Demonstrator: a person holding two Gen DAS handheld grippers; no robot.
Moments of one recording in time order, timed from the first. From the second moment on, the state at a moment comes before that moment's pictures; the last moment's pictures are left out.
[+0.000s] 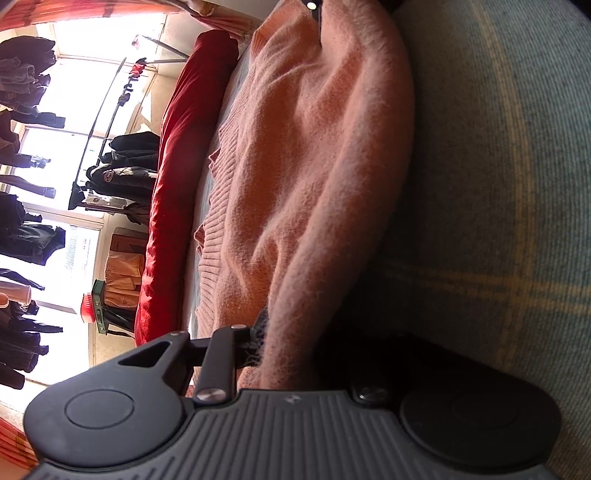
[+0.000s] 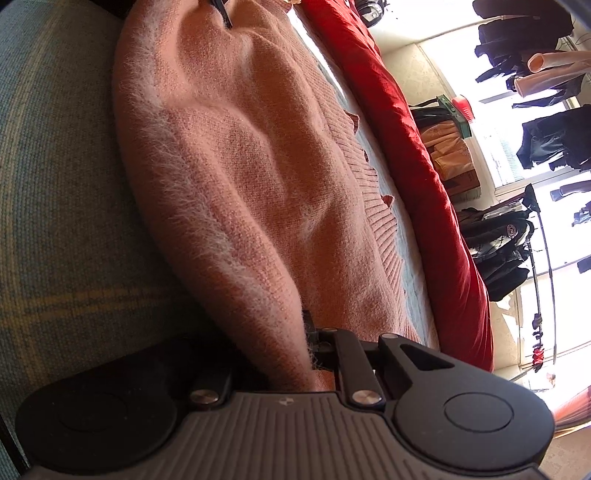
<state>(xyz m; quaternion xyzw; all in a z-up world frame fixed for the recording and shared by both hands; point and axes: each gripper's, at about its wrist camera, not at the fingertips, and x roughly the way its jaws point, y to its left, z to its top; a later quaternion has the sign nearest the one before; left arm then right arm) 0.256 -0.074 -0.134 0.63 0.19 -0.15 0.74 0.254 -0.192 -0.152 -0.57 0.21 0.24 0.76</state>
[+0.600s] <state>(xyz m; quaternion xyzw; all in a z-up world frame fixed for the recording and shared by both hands) 0.245 -0.072 -0.121 0.62 0.17 -0.13 0.75 0.260 -0.192 -0.136 -0.57 0.20 0.24 0.76</state>
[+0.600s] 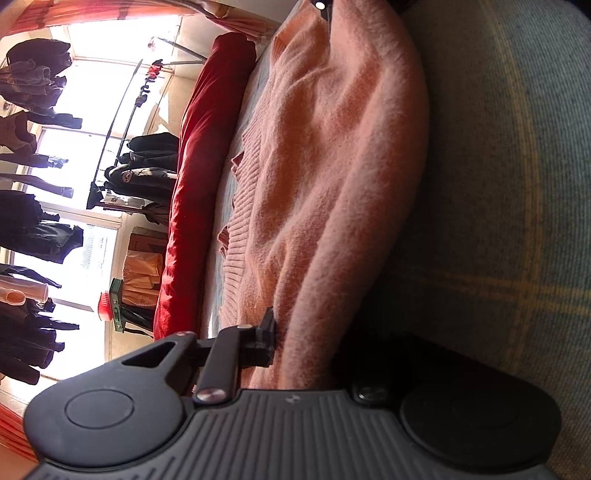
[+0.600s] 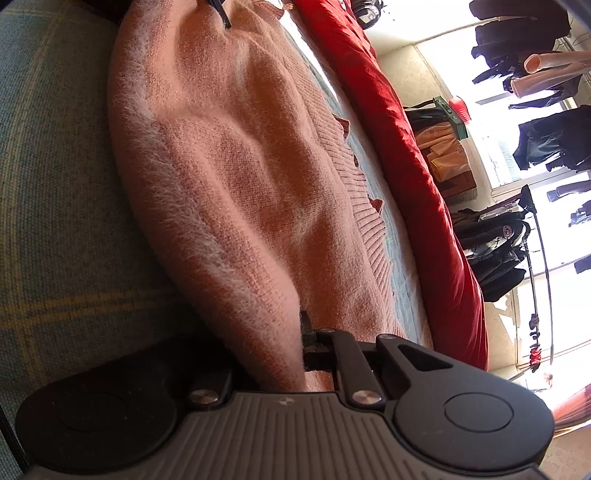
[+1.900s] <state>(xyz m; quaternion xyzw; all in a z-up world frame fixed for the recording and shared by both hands) 0.237 -0.070 -0.130 0.63 0.18 -0.14 0.74 0.288 -0.194 -0.143 -0.62 0.14 0.25 0.73</state>
